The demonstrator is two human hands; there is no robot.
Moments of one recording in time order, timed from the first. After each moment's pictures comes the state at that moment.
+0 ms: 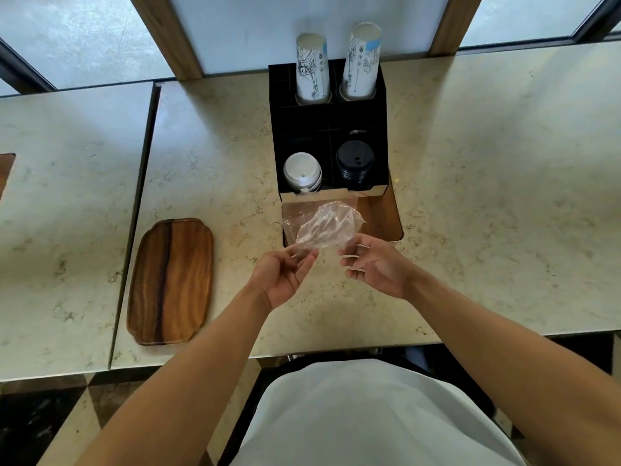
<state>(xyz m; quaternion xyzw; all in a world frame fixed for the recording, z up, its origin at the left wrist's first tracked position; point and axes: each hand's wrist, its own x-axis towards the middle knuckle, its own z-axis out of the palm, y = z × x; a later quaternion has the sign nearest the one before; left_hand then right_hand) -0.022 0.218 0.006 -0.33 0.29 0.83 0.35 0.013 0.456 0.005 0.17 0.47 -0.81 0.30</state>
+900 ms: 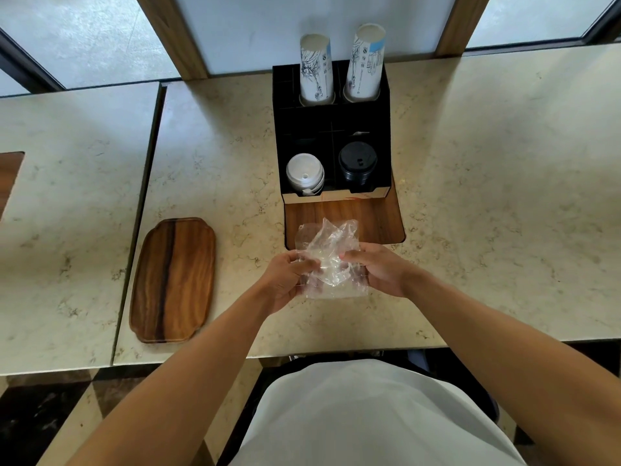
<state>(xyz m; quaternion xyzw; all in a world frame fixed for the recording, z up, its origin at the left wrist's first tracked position) -0.014 0.228 0.007 -0.20 0.60 0.68 0.37 0.004 0.455 0.004 0.17 0.59 -0.71 0.34</state>
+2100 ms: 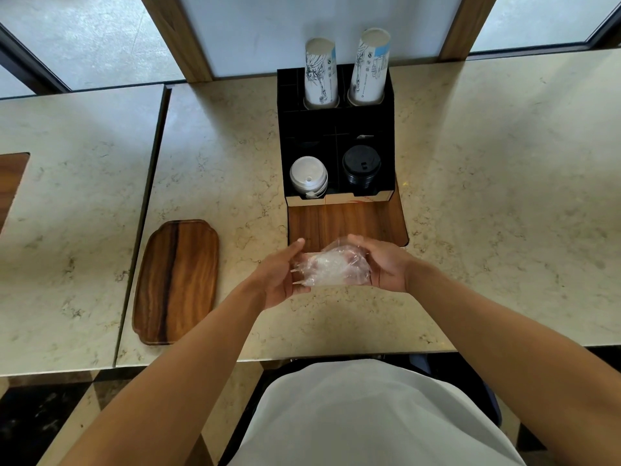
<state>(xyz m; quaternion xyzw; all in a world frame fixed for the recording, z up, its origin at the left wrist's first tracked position) -0.031 0.213 0.014 -0.23 0.56 0.68 0.42 -0.015 0.459 -0.003 0.26 0.43 -0.78 0.38</state>
